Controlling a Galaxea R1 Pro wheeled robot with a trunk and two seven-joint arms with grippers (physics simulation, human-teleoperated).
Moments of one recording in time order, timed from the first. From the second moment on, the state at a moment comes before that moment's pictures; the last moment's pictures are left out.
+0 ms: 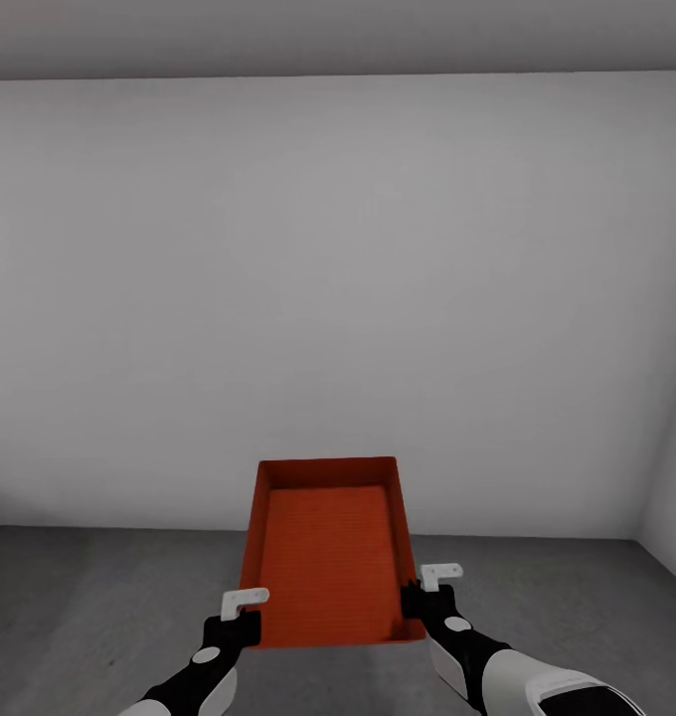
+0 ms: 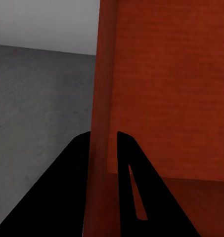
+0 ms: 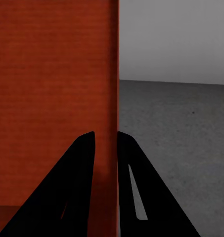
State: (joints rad) left arm -0.56 -0.08 -0.18 -0.18 0.23 -0.19 0.15; right arm -0.71 0.11 0.13 0.01 -0.08 -0.28 -0.07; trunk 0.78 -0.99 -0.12
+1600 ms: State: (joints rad) left arm -0.56 -0.08 -0.18 -0.18 0.23 -0.19 0.15; right arm -0.71 0.11 0.13 0.01 -0.08 -0.28 -0.07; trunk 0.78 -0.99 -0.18
